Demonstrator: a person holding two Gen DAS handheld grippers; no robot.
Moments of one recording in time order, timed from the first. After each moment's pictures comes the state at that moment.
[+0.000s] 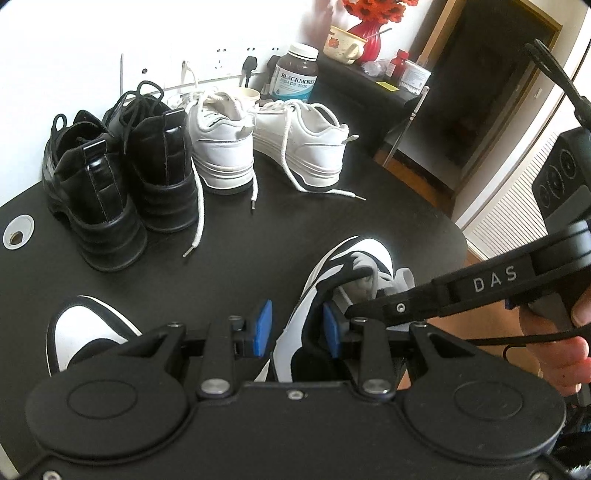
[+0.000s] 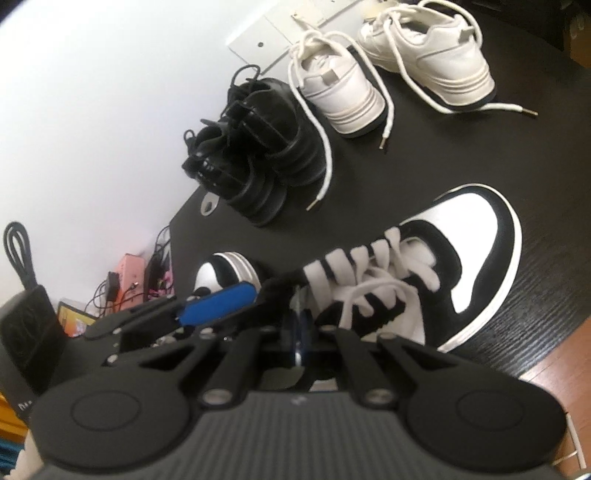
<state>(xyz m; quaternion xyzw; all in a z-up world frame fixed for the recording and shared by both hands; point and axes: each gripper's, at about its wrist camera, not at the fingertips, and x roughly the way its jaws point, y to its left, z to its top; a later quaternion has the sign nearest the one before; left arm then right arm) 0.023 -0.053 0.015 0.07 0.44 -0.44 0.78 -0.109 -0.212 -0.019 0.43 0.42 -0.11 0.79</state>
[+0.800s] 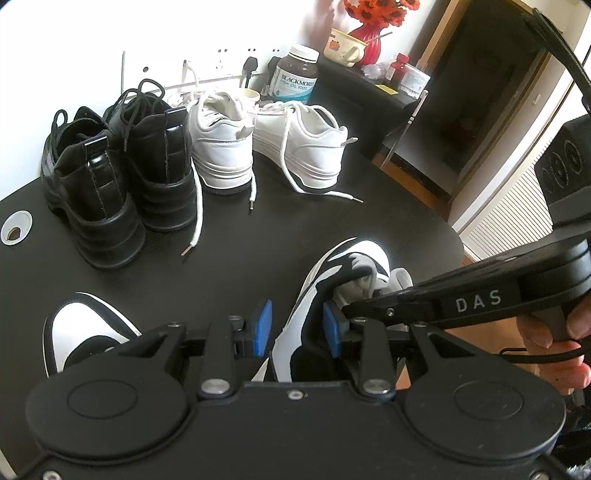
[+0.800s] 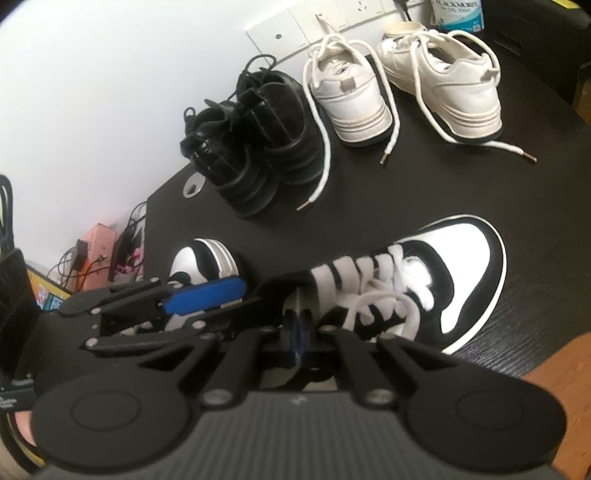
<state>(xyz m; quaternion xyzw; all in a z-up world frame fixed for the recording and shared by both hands) 0.024 -0.051 0.014 0.07 0.44 -0.44 0.78 -0.090 -0.190 -0.007 0.33 0.46 -0.13 0.81</state>
